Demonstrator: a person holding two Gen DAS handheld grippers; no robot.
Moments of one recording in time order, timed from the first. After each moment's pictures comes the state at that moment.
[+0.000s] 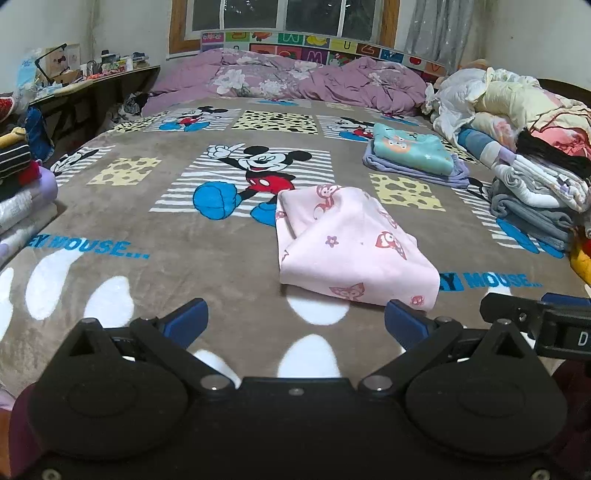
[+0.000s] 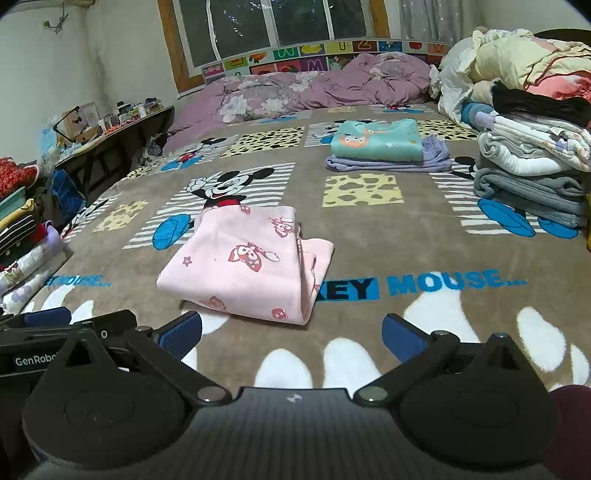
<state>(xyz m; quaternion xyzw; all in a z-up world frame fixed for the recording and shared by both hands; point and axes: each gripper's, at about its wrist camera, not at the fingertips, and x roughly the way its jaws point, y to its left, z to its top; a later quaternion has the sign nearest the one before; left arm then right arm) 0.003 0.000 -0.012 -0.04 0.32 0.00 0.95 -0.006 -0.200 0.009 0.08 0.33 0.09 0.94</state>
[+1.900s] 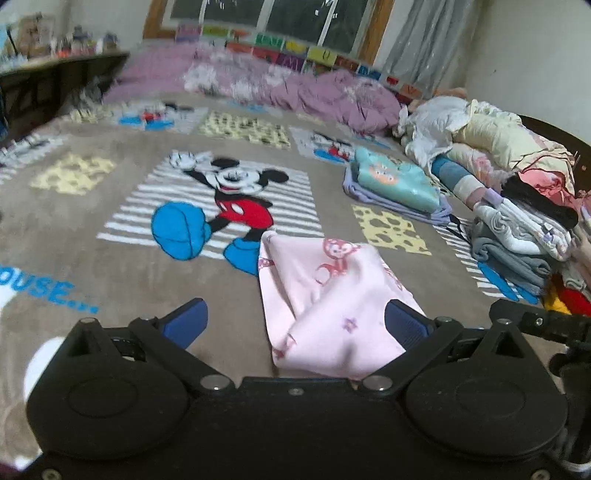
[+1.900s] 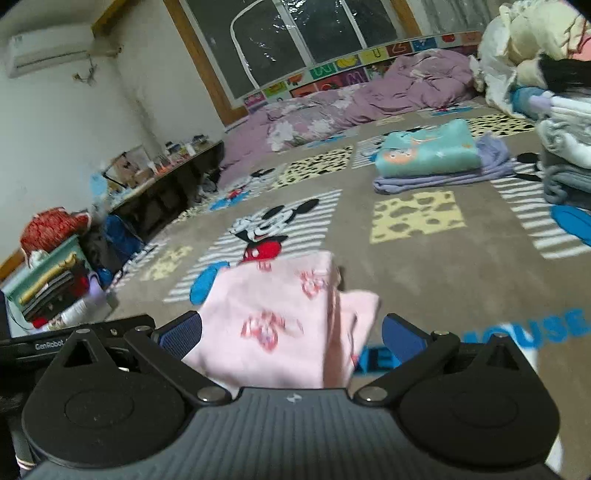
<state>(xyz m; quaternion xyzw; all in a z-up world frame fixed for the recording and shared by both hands) 0.099 0.053 -0.021 -0.12 0.31 -0.08 0.94 0.081 -0.235 -0.011 0.18 0.28 0.20 0.92</state>
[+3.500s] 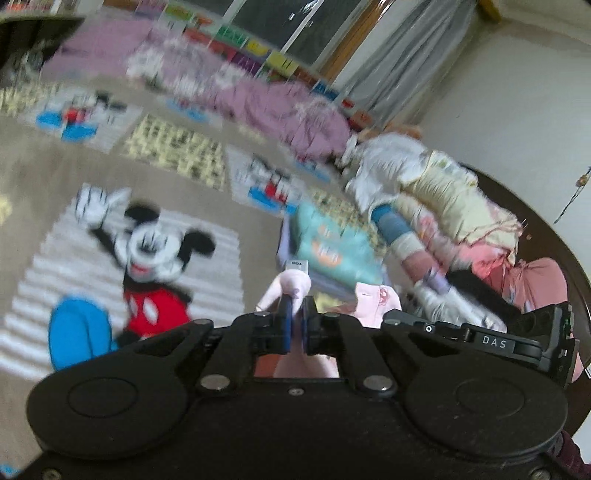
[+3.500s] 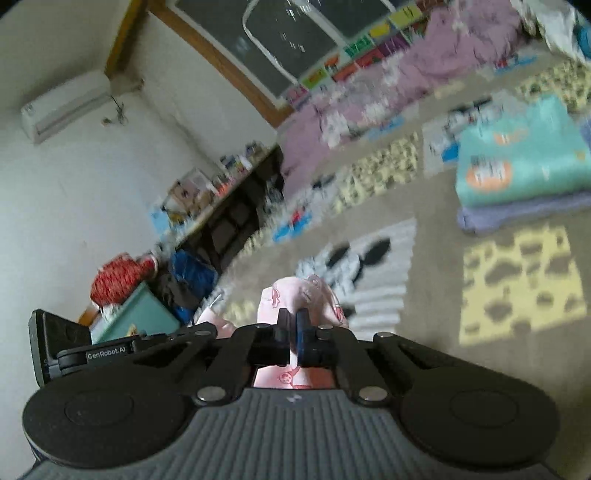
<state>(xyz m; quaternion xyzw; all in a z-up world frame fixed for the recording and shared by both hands) 0.253 0.073 0.056 -0.22 0.29 -0.20 0.91 0.266 -0.244 0.039 0.29 0.29 0.31 0.86</state>
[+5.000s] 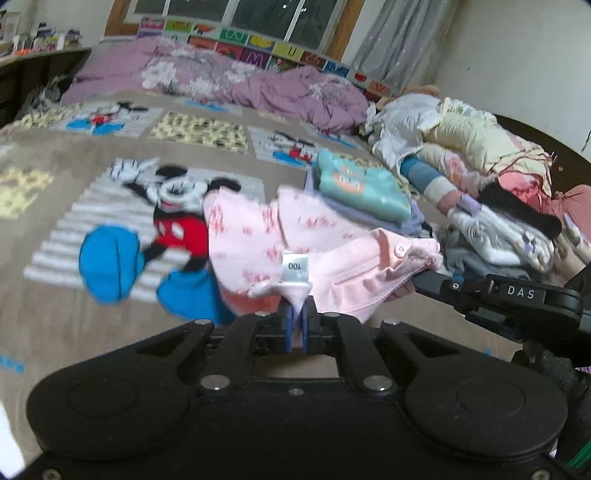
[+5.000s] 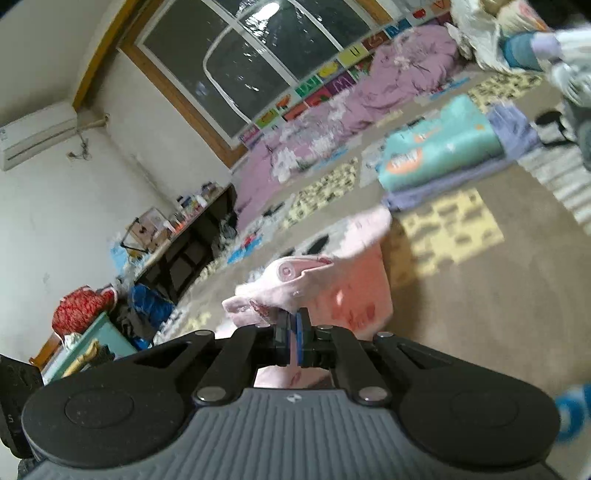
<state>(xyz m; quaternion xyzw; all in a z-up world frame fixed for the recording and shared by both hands) 0.153 0.016 -0.015 -0.12 0.30 -0.14 0.93 0.174 -0.254 -0.037 0.31 0.25 0.21 0.89</state>
